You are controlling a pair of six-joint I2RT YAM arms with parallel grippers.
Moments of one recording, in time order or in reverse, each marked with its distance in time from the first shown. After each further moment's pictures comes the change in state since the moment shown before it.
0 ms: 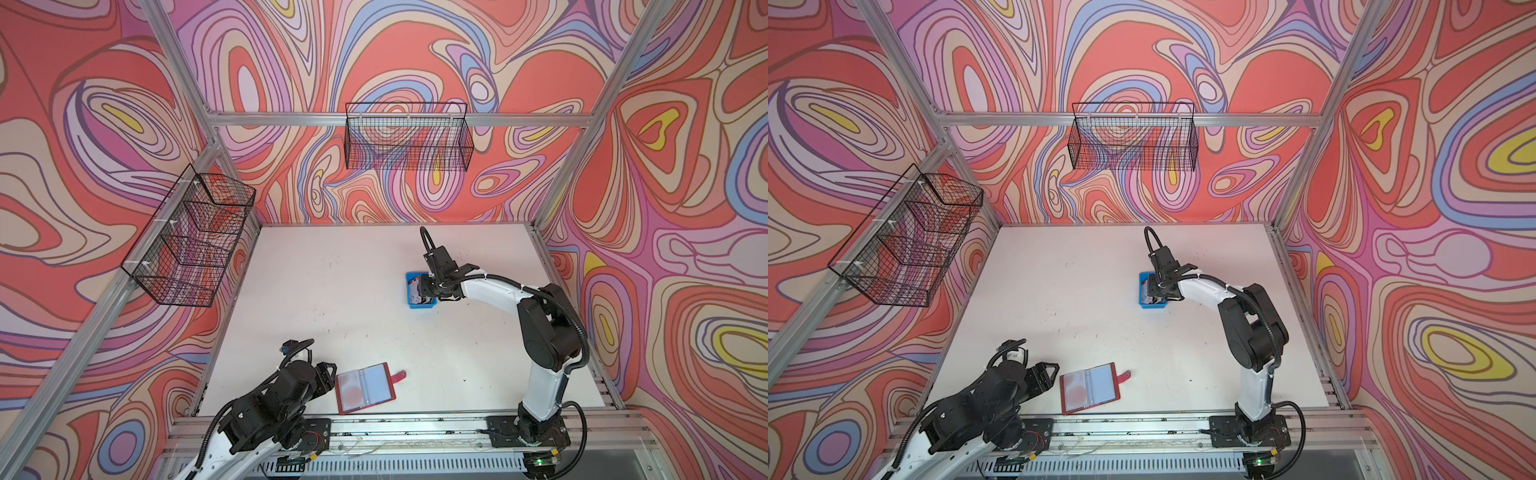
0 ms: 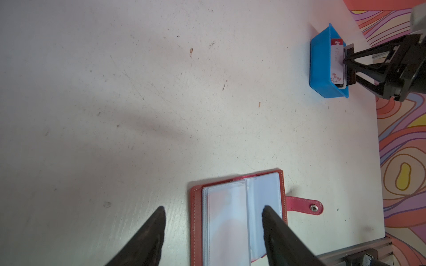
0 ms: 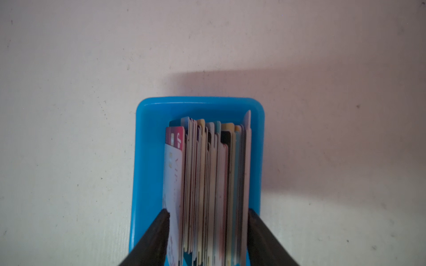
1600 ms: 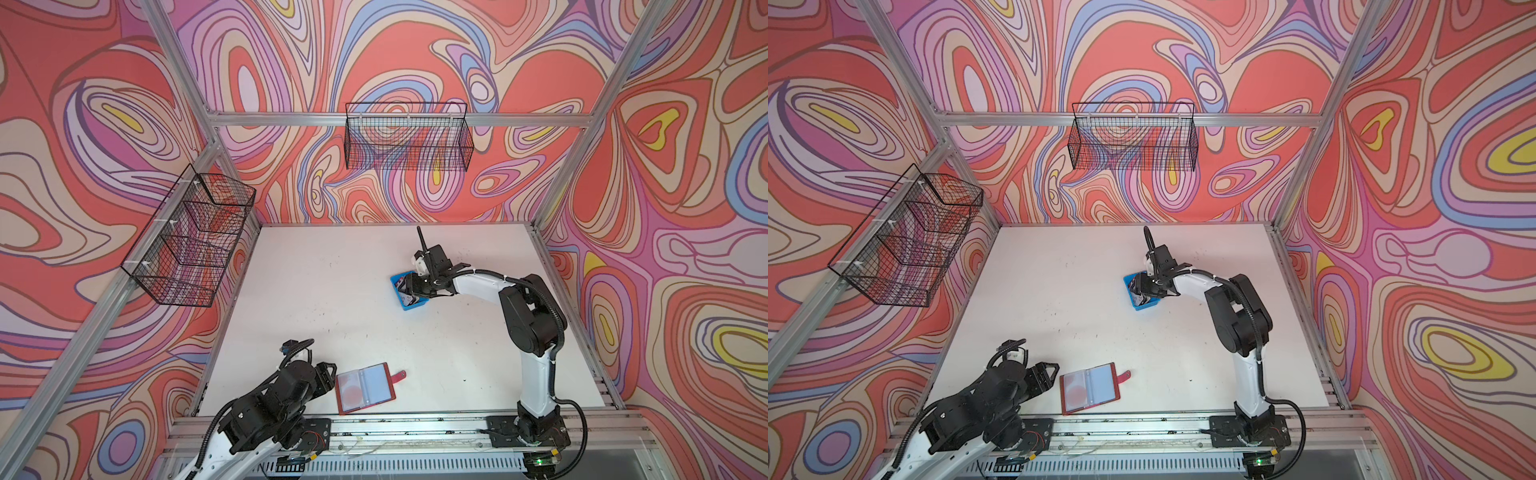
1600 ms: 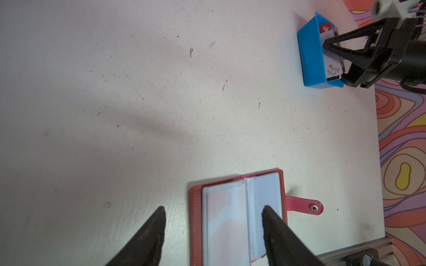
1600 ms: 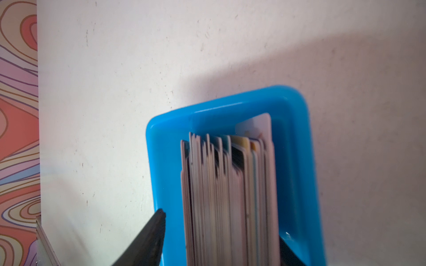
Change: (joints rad) left arm 0.000 -0.001 0.000 0.000 0.000 0.000; right arm -0.032 0.141 0.063 0.138 -0.376 0.027
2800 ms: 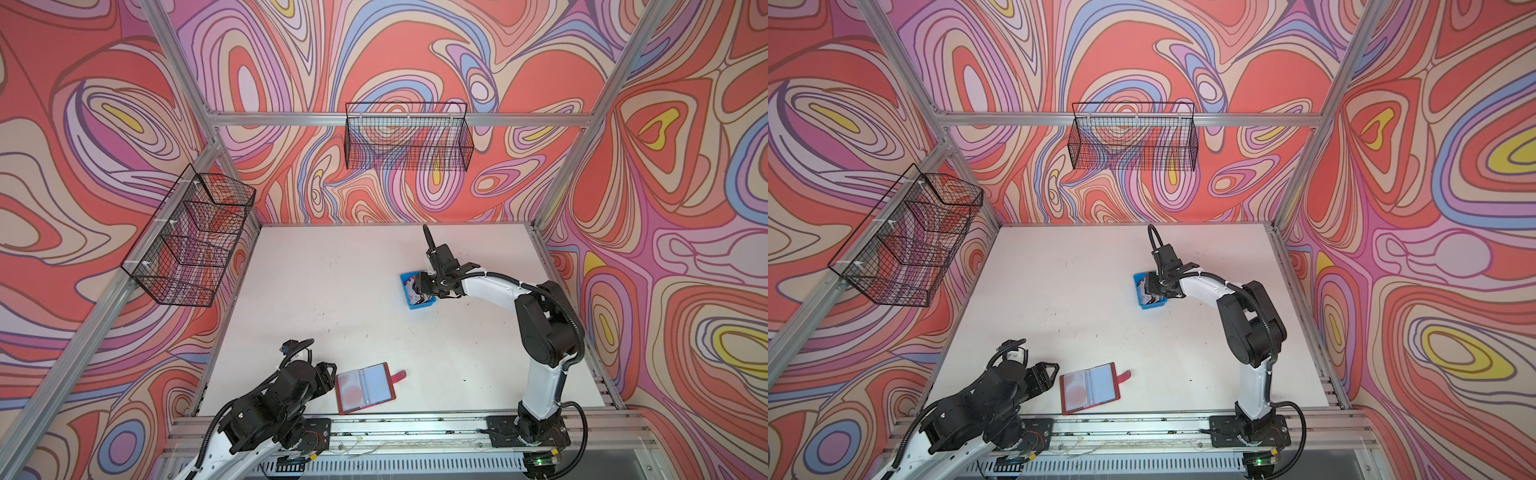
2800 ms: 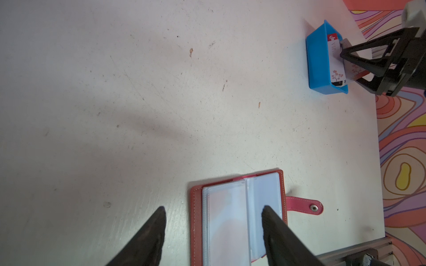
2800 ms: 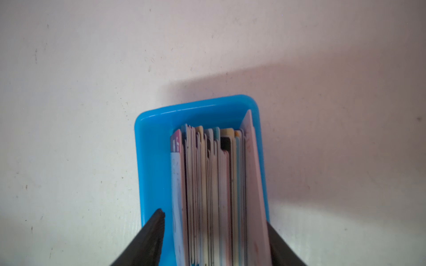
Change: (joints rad) left arm 0.000 0.000 0.000 0.000 0.000 0.000; right arm -0.001 -0.126 -0.069 -0.094 0.269 -0.039
